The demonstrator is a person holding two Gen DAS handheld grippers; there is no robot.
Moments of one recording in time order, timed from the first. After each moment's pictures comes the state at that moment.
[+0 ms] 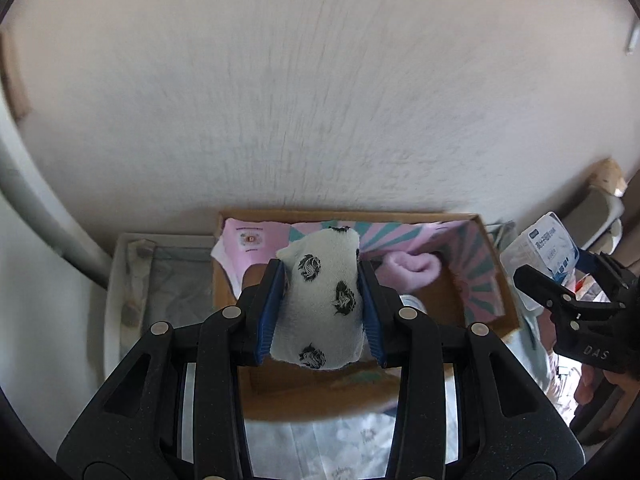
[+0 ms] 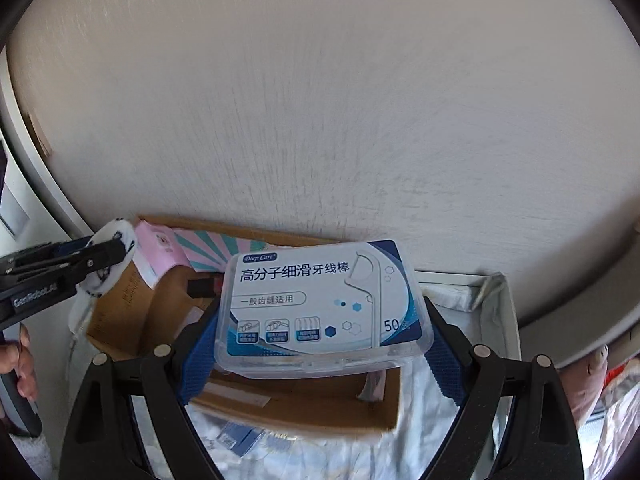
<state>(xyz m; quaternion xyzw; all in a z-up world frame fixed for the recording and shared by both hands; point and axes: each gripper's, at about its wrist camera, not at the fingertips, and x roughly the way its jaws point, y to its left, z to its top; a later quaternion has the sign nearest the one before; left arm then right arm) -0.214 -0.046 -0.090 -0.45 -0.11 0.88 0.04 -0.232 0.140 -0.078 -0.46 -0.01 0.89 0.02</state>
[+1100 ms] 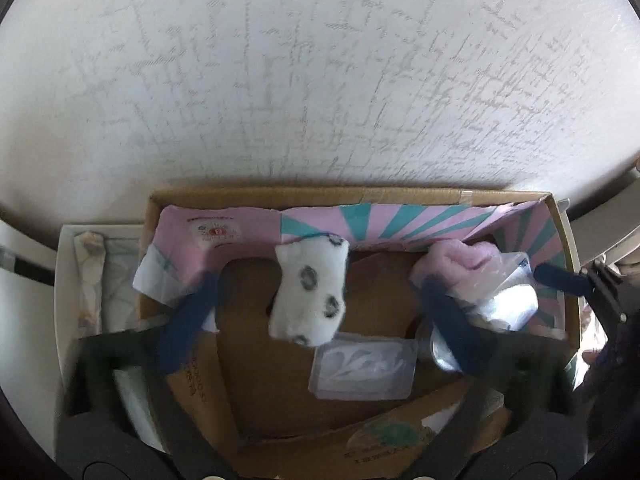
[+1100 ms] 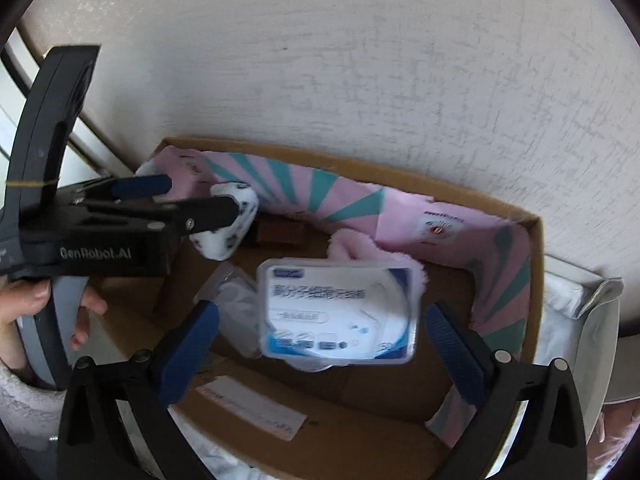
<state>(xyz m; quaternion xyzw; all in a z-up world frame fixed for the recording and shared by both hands) -0.276 -0.026 -0.164 -0.53 -0.10 0.84 0.03 -0.262 0.128 -0.149 -0.54 0.02 0.83 -0.13</state>
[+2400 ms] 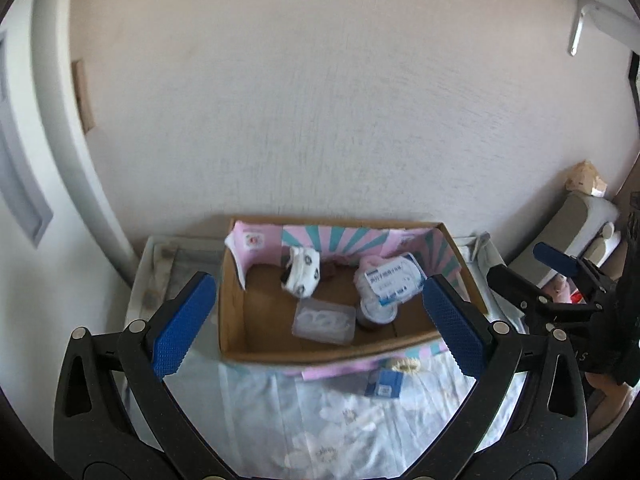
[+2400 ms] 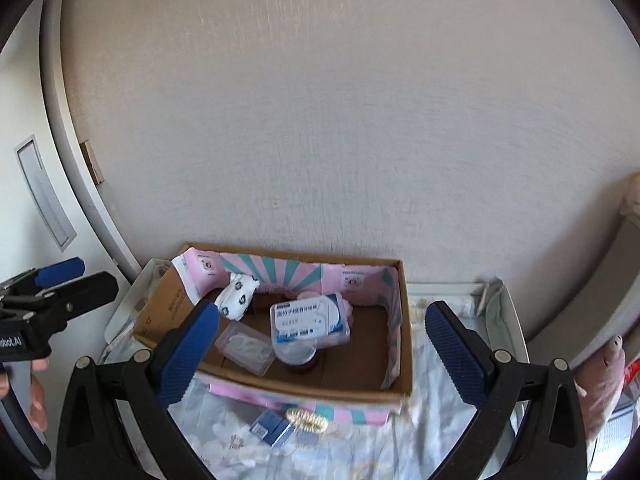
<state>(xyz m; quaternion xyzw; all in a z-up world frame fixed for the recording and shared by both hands) -0.109 -0.029 -0.036 -0.36 -0.11 0.92 0.02 -0.133 0.126 -0.022 -0.34 0.03 0.94 0.01</state>
